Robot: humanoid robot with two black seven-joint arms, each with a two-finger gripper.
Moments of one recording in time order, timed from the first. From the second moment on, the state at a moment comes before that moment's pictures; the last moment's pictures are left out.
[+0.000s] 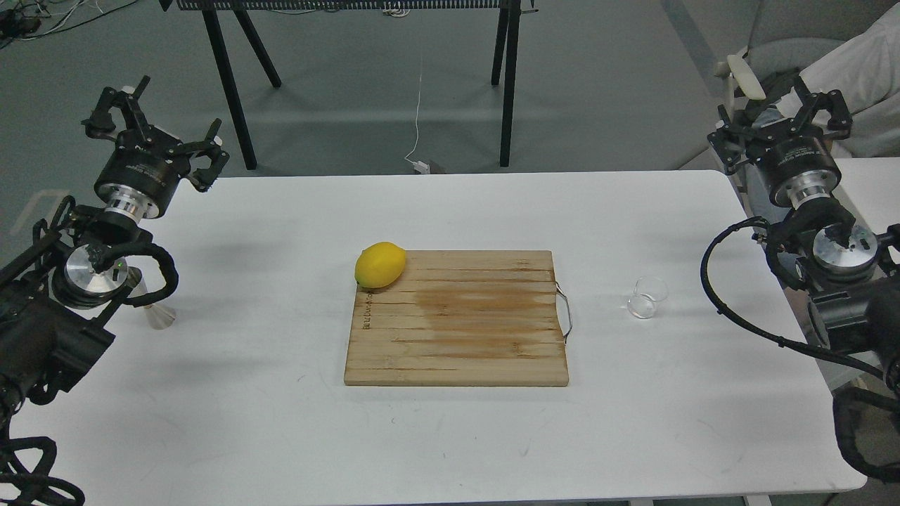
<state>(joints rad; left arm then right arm) -0.70 0.40 -0.87 -0.61 -0.19 -0.49 -0.26 0.80 -0.31 1.00 0.39 0.41 0.49 0.04</state>
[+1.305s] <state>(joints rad) -0.24 1.07 -0.80 -1.62 0.98 0.07 -0.32 0.70 -0.31 0.99 0.39 0.41 0.49 0.04</state>
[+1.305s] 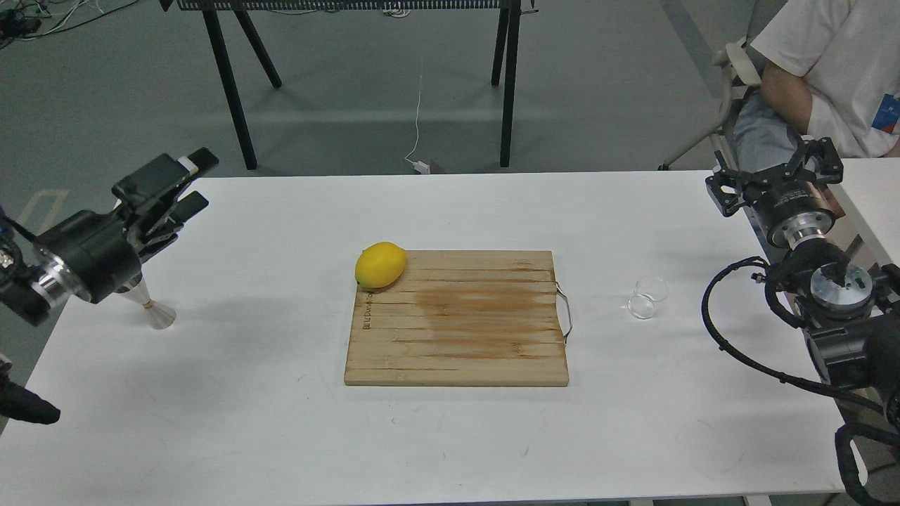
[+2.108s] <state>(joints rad) -0.22 0.75 -0.49 -0.83 1.73 0.49 -0.28 0.68 -0.30 0.99 0.39 0.41 0.49 0.04</state>
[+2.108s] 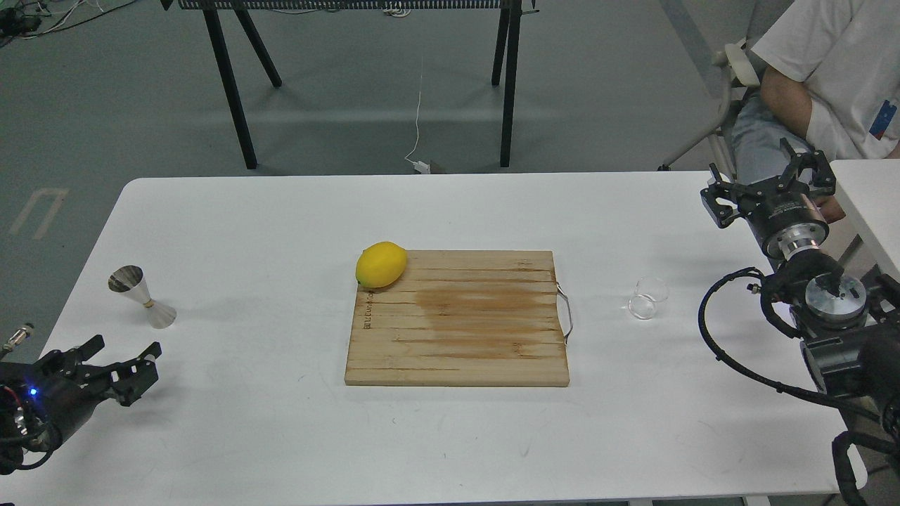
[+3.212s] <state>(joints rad) -0.42 0.49 -0.48 -0.40 1.72 0.49 -0.34 0.67 -0.30 0.99 0.39 0.41 0.49 0.04</state>
